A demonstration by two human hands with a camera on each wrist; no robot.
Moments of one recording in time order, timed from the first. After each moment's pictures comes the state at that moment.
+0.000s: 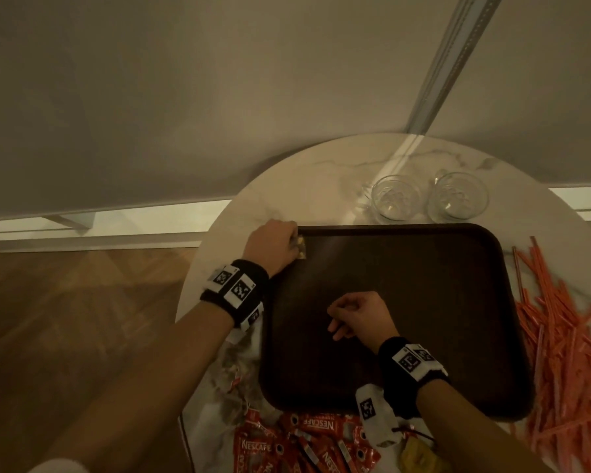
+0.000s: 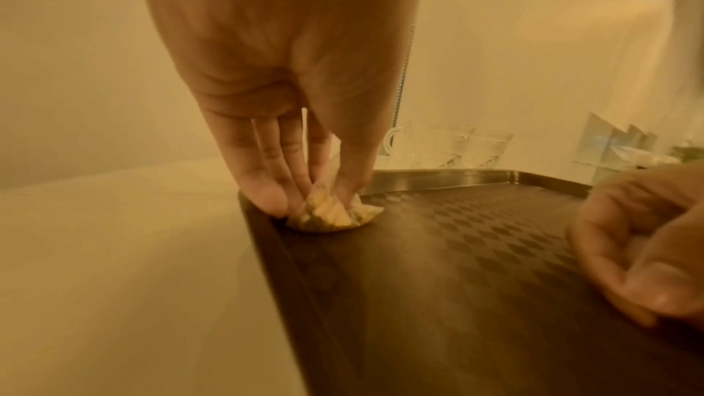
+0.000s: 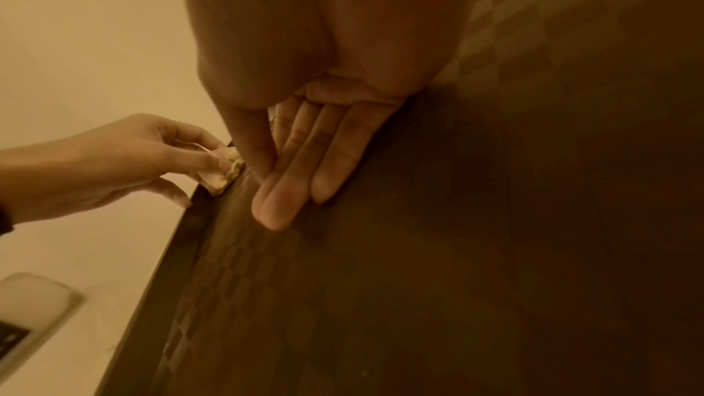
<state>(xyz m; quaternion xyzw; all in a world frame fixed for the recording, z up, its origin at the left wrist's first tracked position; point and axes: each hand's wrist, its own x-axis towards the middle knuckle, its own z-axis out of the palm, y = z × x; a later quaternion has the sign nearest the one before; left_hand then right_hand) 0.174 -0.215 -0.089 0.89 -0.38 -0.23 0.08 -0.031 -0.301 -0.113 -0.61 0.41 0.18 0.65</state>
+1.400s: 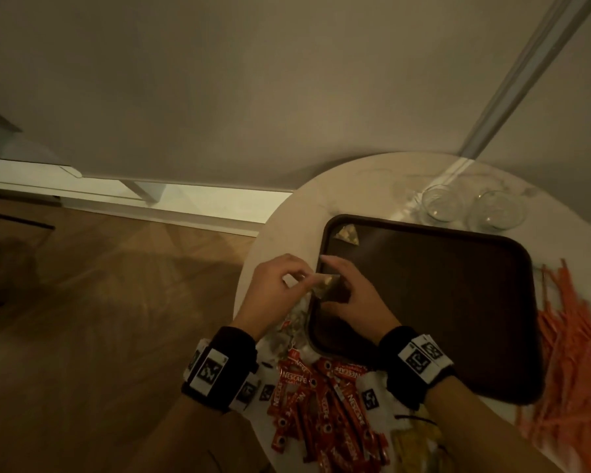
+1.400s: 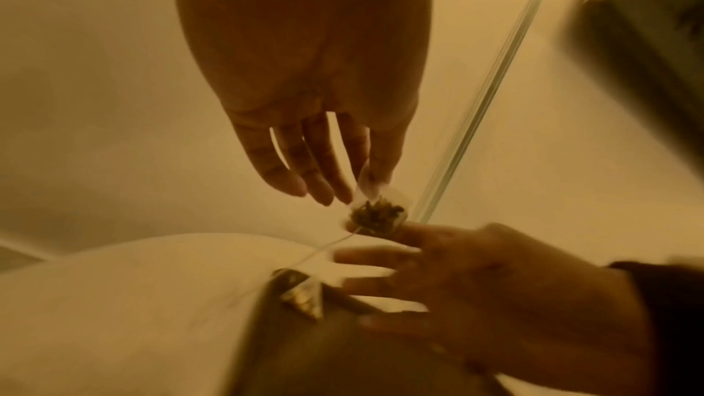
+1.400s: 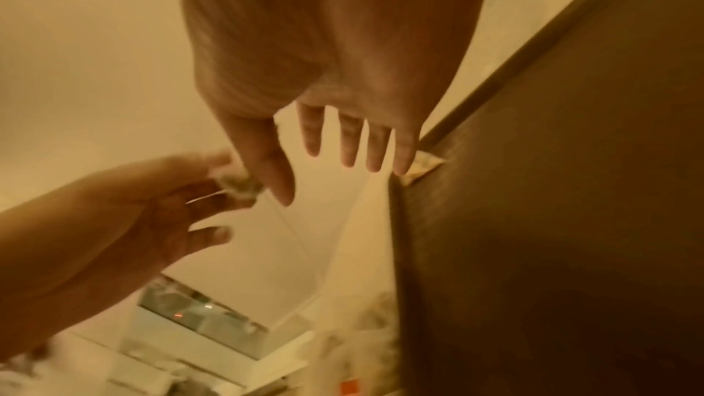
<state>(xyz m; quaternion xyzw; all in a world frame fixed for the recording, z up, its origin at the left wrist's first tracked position) 0.053 -0.054 0.020 0.84 -0.25 -0.19 0.45 -0.034 -0.215 -0.029 -0.77 0.13 0.06 0.62</state>
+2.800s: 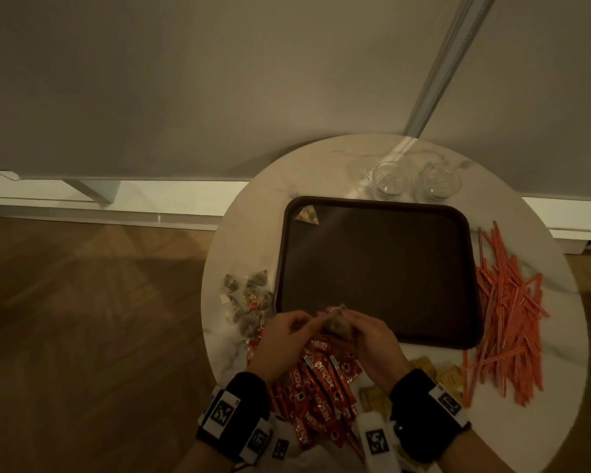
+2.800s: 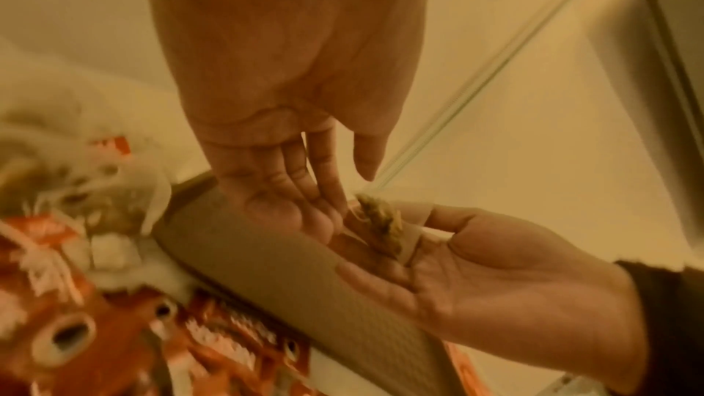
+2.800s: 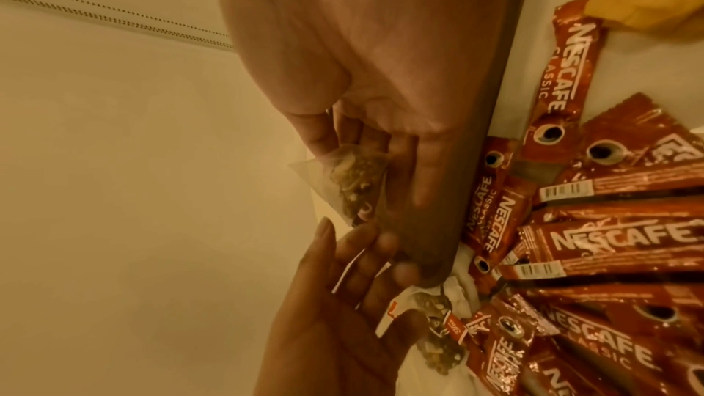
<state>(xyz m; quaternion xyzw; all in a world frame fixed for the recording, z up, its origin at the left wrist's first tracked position) -0.055 -0.058 -0.024 0.78 -0.14 -0.41 0.45 -0.149 -0.201 -0.015 -0.37 0.41 0.05 0.83</state>
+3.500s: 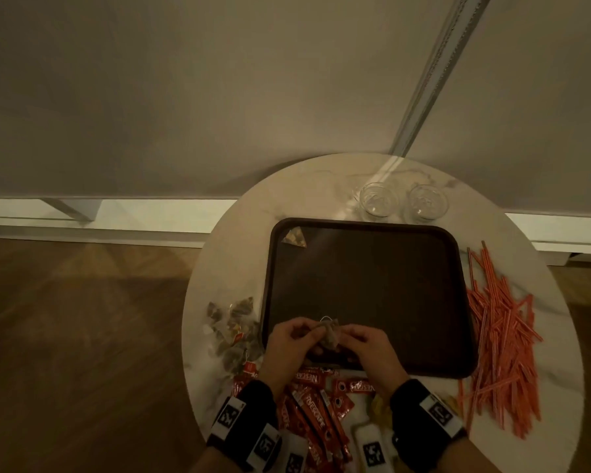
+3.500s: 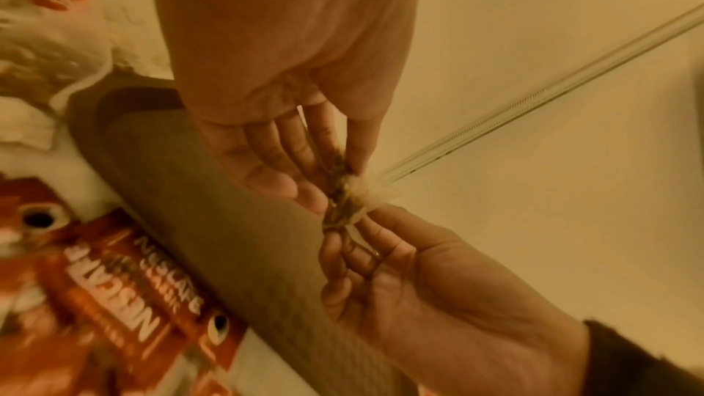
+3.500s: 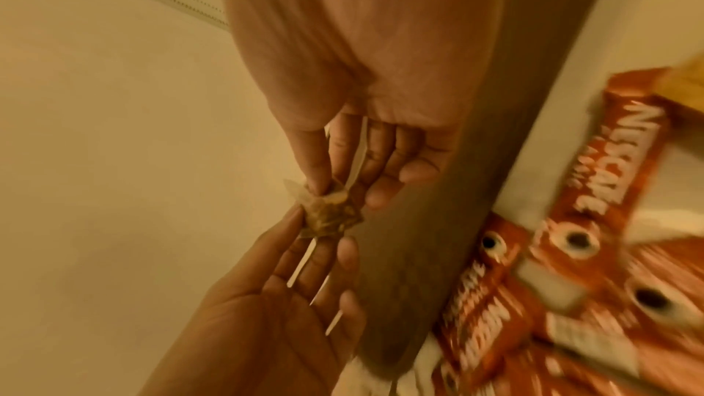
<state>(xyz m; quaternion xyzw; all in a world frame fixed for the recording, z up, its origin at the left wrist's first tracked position) -0.038 -0.106 -0.048 0.71 -0.03 -0.43 0.56 -0.138 -0.242 -0.046 -0.54 0.40 0.08 0.73</state>
